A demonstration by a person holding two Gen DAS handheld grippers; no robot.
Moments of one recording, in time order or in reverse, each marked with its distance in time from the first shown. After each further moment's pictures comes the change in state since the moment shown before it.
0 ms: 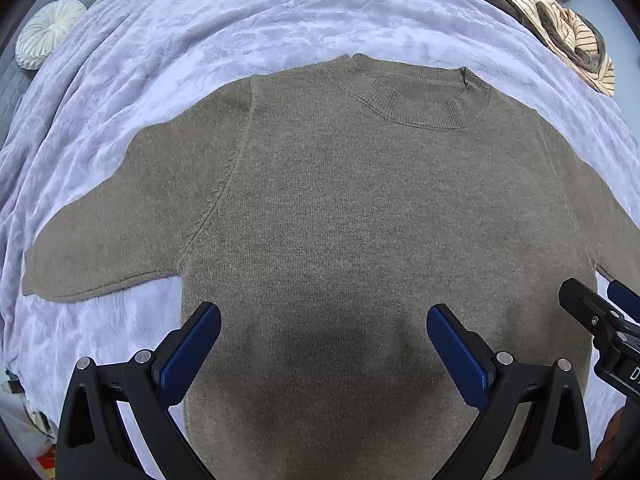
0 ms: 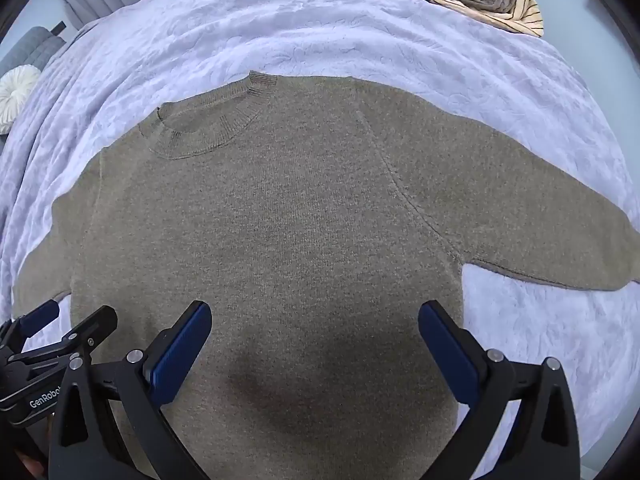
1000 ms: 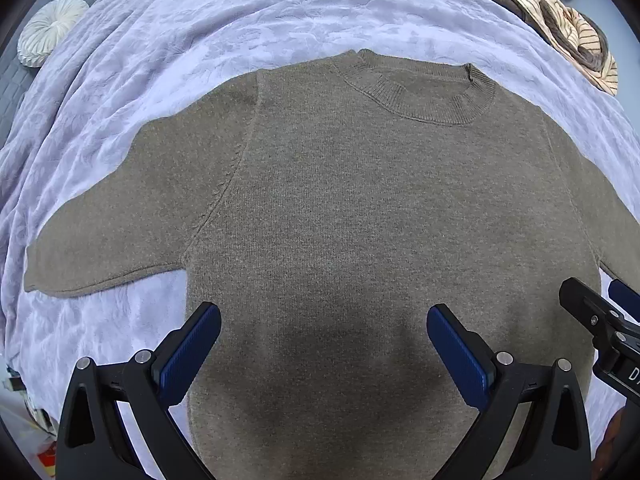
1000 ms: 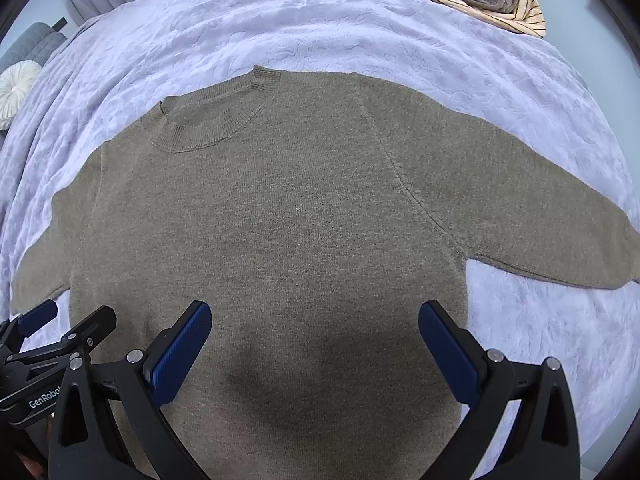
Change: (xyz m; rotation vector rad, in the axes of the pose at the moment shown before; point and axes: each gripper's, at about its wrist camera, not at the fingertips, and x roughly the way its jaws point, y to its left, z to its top) left arm 0.002 0.003 -0.002 -0.005 0.010 0.010; right arm 0.000 0.004 -0.002 -0.011 0.003 -0.009
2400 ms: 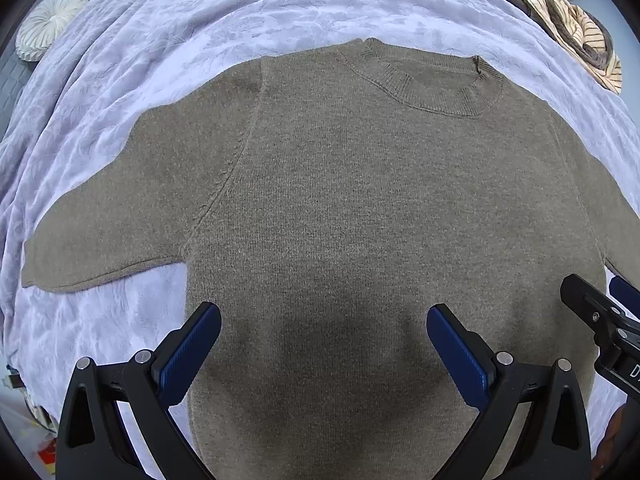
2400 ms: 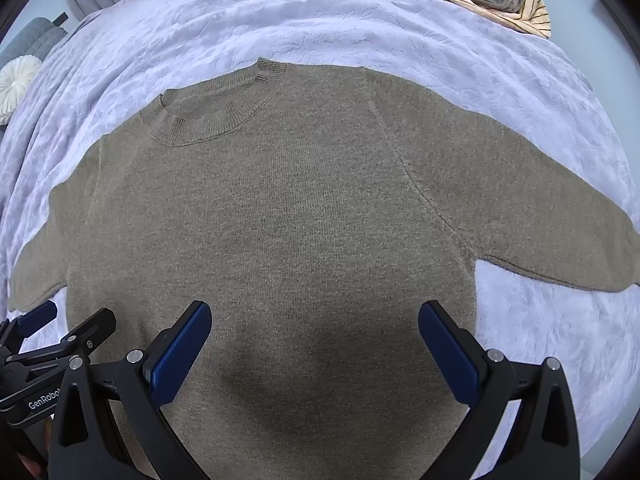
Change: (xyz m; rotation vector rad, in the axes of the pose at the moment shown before) left arm 0.008 0.006 0.000 -0.005 0.027 -0.001; right arm 0.006 0.006 -0.001 -0.007 0.012 -0.006
